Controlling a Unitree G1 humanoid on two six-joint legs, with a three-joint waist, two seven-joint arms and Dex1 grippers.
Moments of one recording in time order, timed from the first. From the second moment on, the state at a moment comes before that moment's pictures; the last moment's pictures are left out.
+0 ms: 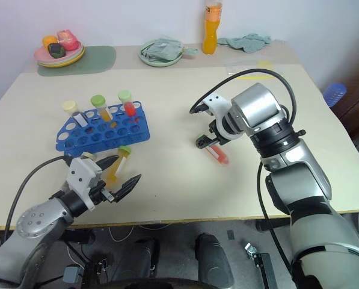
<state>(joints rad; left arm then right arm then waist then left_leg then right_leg) 0.22 0.50 0.06 -0.71 -0.34 0.45 -0.49 -1.16 -0.54 0.45 0.27 0.35 1.61 0.61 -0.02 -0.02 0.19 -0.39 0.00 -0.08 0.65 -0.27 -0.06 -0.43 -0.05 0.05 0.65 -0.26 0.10</state>
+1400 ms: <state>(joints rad) 0.30 0.45 0.26 -0.64 -0.35 0.40 -0.43 -0.78 0.13 0.24 0.38 0.21 0.15 0.42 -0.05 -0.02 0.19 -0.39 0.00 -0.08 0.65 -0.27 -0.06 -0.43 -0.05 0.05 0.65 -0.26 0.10</state>
